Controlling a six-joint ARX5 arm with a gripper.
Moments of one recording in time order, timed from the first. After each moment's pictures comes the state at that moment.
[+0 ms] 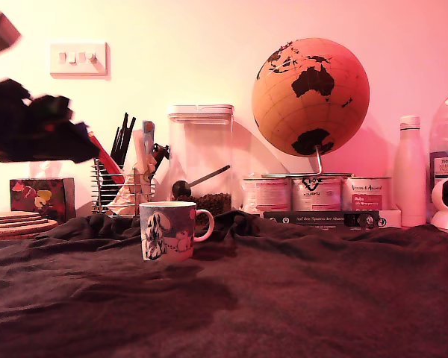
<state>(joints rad) -0.25 1.38 0.48 0.65 0.33 0.00</state>
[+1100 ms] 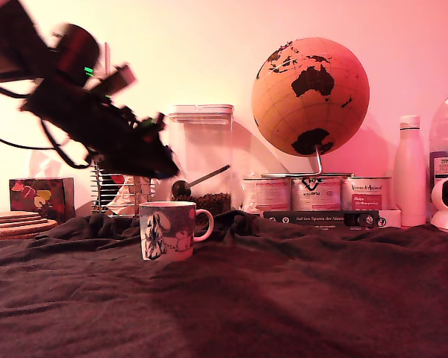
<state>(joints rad) -0.34 1.84 1.17 0.08 0.42 0.03</state>
